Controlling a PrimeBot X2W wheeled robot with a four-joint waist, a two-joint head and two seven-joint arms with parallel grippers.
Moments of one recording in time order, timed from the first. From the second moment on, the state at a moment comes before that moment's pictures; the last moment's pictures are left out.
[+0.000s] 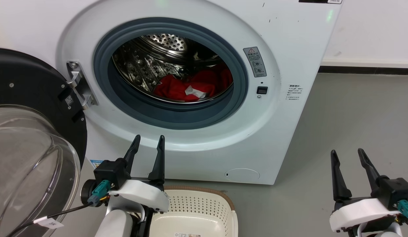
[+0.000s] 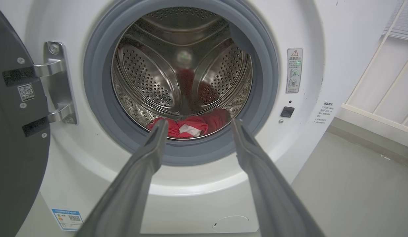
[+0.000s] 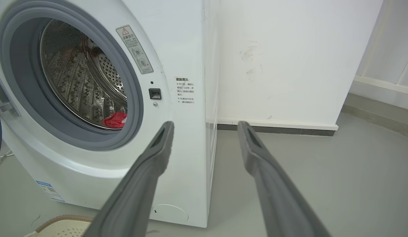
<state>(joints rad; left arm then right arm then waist) -0.20 0.05 -0.14 0.30 -0.28 -0.09 -0.24 -0.01 -0.05 -0.08 0.10 0.06 0.13 -0.19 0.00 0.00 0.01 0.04</state>
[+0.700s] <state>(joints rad) -0.22 0.05 -0.15 0.32 -0.19 -0.07 -0.26 0.00 -0.05 -0.09 0.09 -0.05 0.13 -0.19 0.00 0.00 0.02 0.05</state>
